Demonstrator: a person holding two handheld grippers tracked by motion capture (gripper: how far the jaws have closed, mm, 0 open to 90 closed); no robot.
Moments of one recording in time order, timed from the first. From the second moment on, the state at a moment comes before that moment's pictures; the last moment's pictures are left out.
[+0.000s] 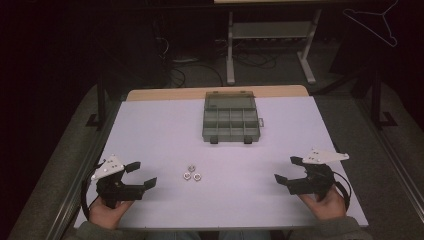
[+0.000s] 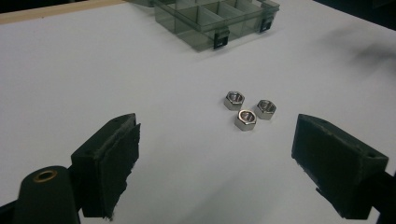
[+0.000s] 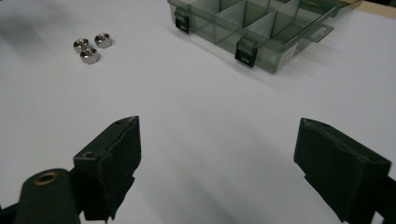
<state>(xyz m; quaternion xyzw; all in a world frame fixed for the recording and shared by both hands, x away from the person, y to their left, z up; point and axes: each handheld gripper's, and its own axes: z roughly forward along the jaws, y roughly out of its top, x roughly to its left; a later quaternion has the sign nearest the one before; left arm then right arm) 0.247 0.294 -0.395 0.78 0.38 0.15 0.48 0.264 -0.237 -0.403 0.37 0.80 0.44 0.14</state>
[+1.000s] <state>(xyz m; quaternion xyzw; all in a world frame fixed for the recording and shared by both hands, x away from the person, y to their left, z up) 0.247 0.298 -0.395 0.78 0.38 0.15 0.47 0.293 -0.133 -0.368 0.26 0.88 0.39 0.09</state>
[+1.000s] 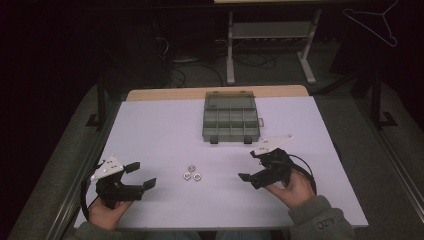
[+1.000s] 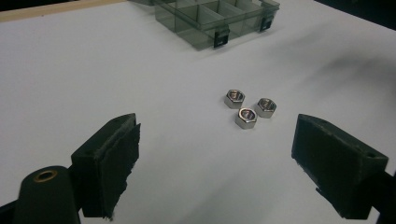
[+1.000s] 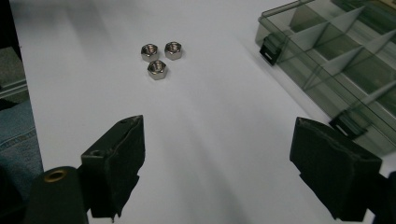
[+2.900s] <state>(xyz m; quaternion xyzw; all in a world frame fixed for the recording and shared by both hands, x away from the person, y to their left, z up) 0.249 0.295 -0.395 0.78 0.37 0.15 0.48 0.339 0.014 -0.438 0.14 0.94 0.32 0.03</state>
